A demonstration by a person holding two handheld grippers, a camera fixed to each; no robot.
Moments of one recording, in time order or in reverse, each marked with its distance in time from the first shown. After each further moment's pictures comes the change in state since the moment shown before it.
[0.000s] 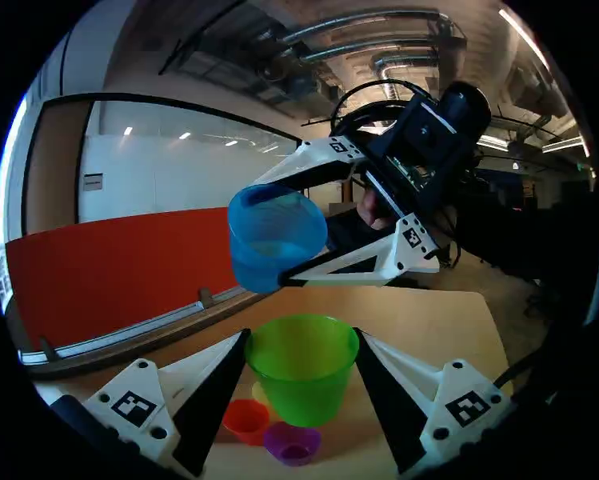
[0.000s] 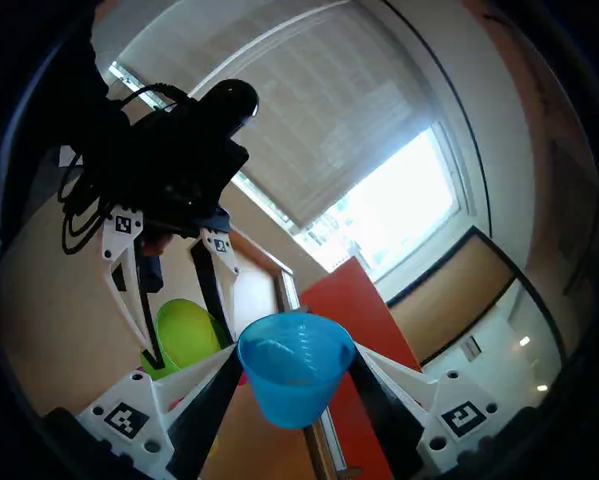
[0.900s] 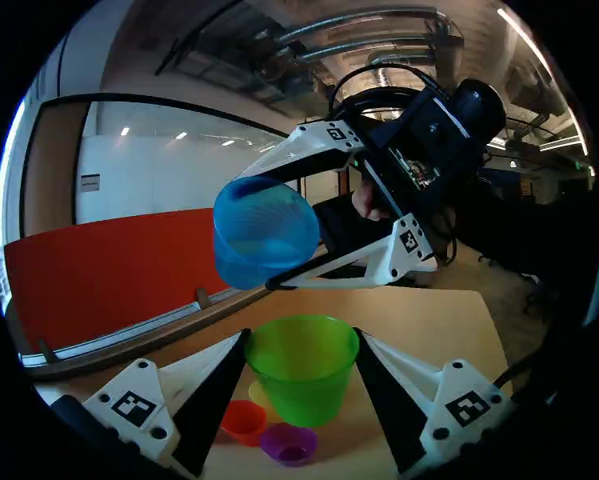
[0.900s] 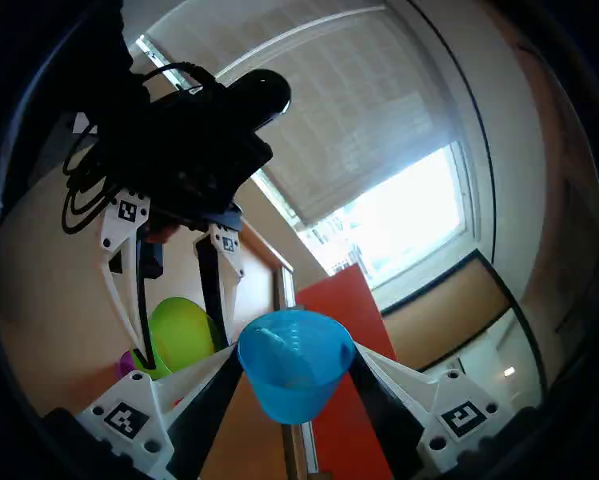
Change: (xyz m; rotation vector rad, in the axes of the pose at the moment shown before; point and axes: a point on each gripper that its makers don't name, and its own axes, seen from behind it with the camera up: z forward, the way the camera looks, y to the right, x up) left arm 0.001 0.004 0.003 -0.011 -0.002 0.007; right arm 0.009 0.002 0.003 0.008 -0.024 -0.147
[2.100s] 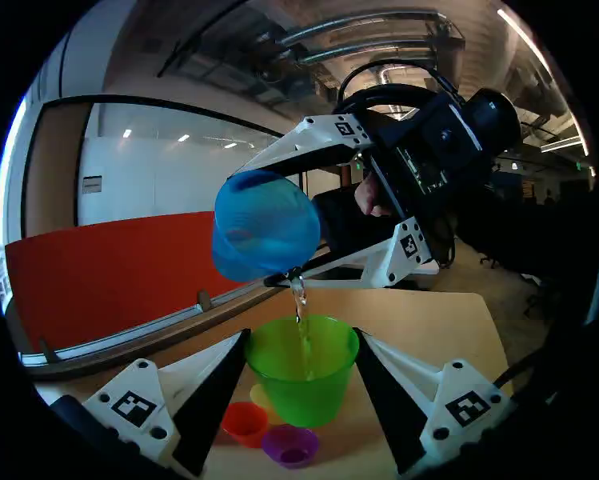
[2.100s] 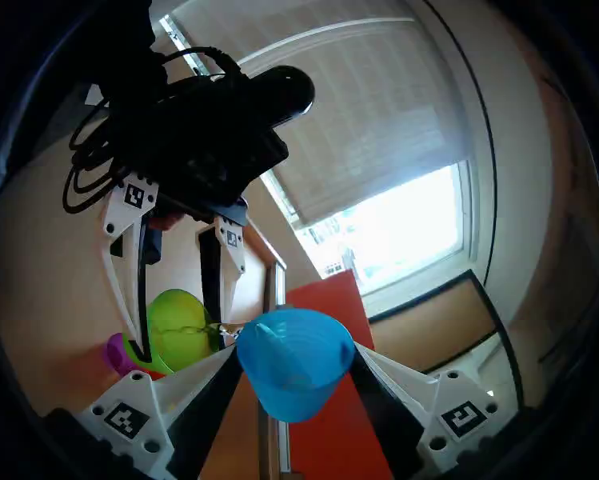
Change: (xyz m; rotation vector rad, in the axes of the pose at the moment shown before) left arm 0.004 -0.002 0.000 0.009 0.014 -0.002; right arm 0.004 0.010 0.002 -0.025 -0.014 -0.114
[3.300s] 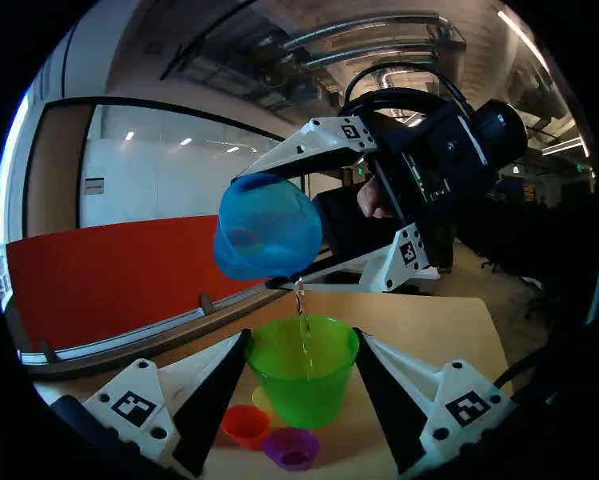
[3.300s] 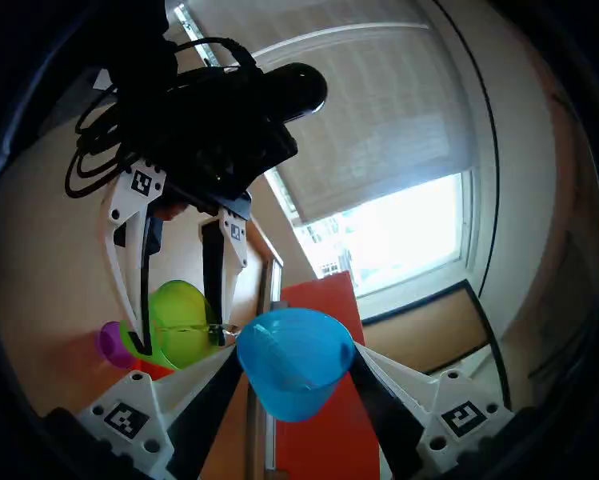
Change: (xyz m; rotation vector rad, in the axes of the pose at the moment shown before) left arm 0.003 -0.002 -0.001 0.009 0.020 -0.005; right arm 0.002 0.004 0.002 -0.010 -0.013 -0.067
